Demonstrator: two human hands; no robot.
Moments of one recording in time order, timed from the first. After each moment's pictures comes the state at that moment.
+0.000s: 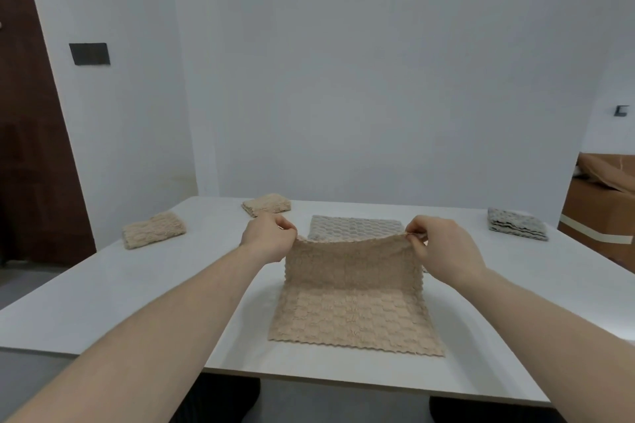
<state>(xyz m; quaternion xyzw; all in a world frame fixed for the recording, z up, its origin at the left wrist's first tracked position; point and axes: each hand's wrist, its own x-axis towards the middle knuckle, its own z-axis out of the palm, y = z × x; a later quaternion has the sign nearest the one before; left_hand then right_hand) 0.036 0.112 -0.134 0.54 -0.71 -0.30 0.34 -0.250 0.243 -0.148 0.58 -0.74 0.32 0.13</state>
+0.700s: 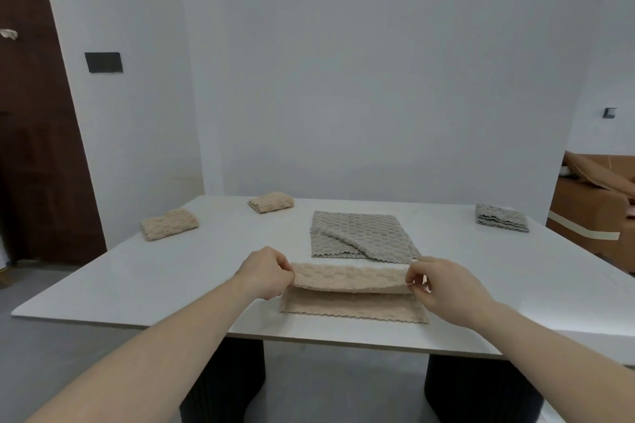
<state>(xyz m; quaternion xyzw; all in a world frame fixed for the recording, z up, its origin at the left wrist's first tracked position) 0.081 0.181 -0.171 0.55 -0.77 -0.27 0.19 -0.233 0.330 -0.190 0.68 -0.71 0.16 0.11</state>
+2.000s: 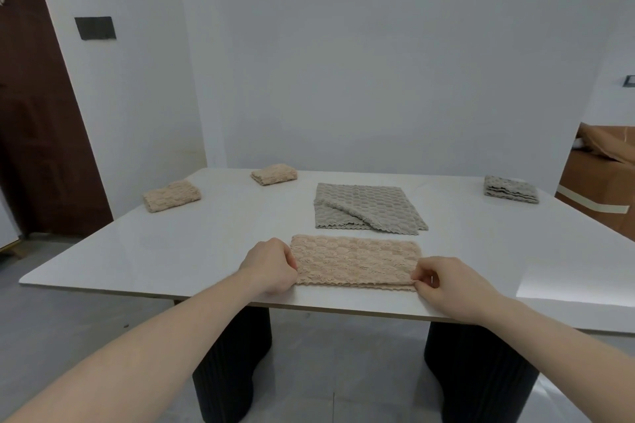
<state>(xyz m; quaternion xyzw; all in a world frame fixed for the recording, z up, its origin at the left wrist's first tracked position) 0.079 0.193 -0.210 0.57 -0.79 -0.18 0.15 -0.221 0.346 -0.225 0.63 -0.75 0.20 -0.02</state>
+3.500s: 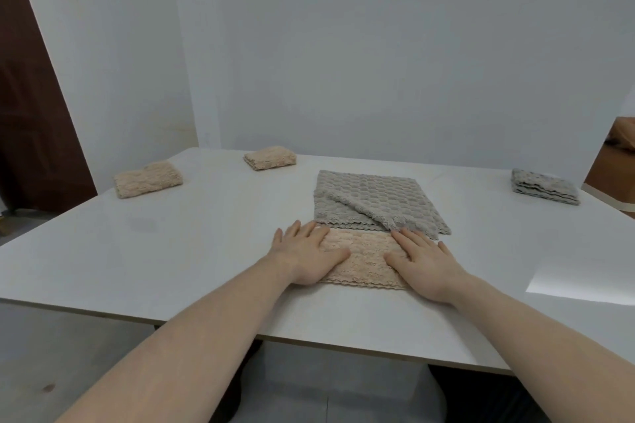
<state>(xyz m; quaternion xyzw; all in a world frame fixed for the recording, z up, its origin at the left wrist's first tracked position) -0.002 0.116 -0.237 0.49 -0.86 -0.12 0.01 -0.233 0.213 -0.252 0.60 -0.79 0.09 -0.07</state>
